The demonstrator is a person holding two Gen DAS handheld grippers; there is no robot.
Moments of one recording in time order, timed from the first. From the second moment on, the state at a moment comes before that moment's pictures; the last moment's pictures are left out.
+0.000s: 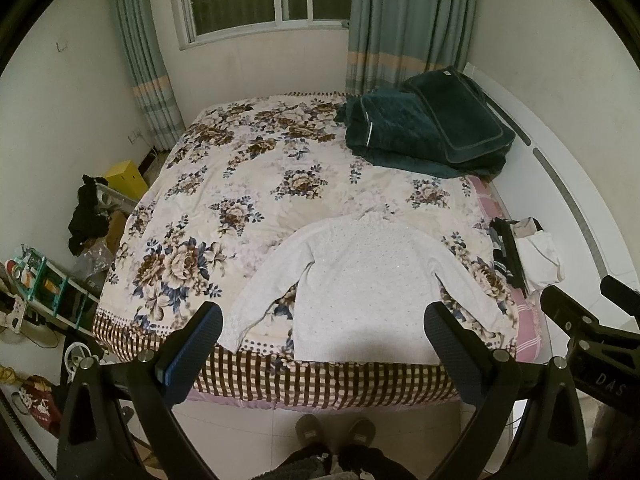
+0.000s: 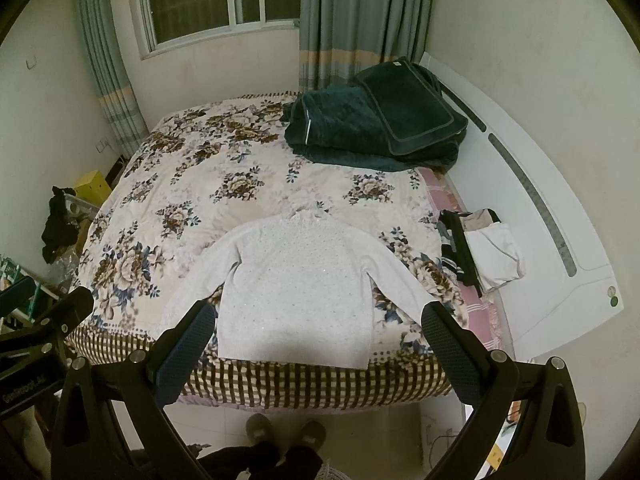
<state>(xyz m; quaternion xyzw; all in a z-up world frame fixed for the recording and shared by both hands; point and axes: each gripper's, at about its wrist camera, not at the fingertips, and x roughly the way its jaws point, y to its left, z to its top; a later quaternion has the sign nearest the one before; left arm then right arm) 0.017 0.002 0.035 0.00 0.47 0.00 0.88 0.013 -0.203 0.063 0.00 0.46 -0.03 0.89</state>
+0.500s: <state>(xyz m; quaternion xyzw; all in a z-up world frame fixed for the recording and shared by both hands) 0.129 0.005 -0.118 0.05 0.47 0.03 0.88 0.080 -0.320 -0.113 0.17 0.54 -0.18 0.81</state>
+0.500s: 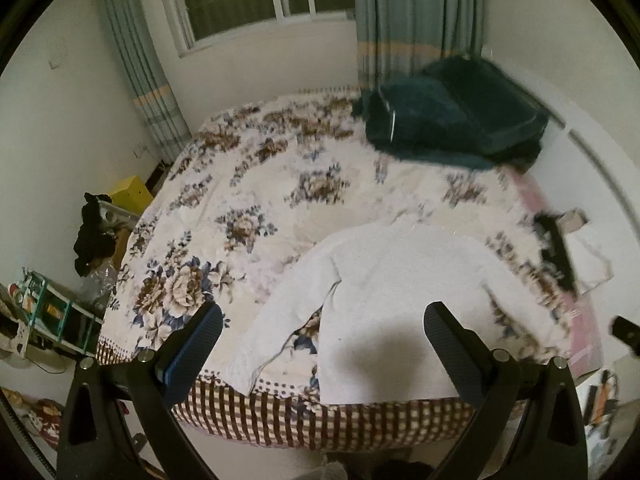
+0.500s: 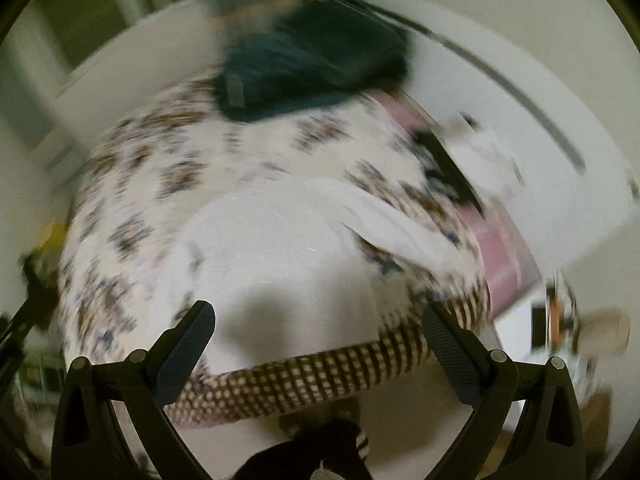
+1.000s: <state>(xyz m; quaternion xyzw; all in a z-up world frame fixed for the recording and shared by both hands) 0.266 -0.061 -0.377 0.07 0.60 0.10 0.79 0.105 -0.666 -0.532 0.48 0.55 -0.36 0.58</state>
